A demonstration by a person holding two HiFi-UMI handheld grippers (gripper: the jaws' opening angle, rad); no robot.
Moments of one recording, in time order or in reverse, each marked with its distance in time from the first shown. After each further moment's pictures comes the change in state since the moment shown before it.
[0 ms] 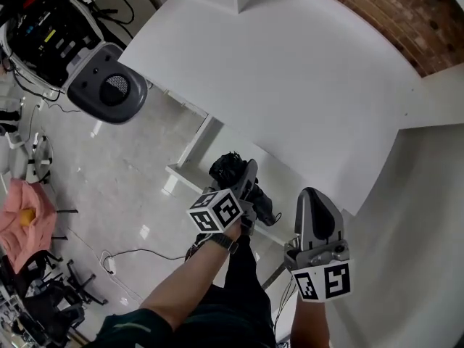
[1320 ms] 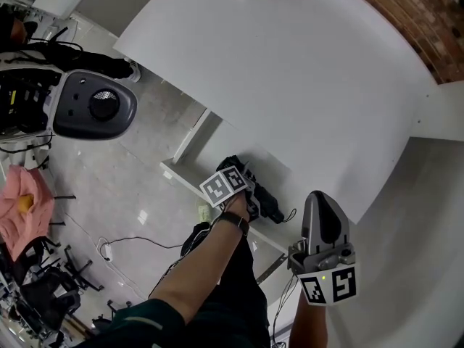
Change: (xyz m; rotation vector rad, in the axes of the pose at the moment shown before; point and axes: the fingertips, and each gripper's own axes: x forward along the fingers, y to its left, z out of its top) left arm 0.050 0.129 -0.107 -0.345 0.284 0.465; right arm 0.019 -0.032 -0.023 0.061 0.047 0.030
